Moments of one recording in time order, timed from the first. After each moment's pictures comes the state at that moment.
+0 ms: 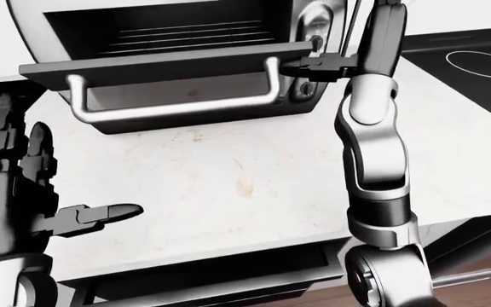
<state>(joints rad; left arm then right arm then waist) -0.05 0.21 0.55 -0.89 -0.14 0.66 -0.13 -0.94 -0.09 -0.04 -0.05 -0.25 0.51 -0.35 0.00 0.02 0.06</state>
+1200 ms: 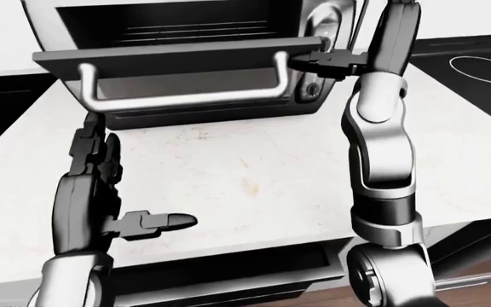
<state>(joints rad) 0.00 0.18 0.21 -1.00 -0.10 0.79 0.03 -0.95 -0.10 -0.07 -0.05 -0.26 0.52 -0.37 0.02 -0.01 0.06</state>
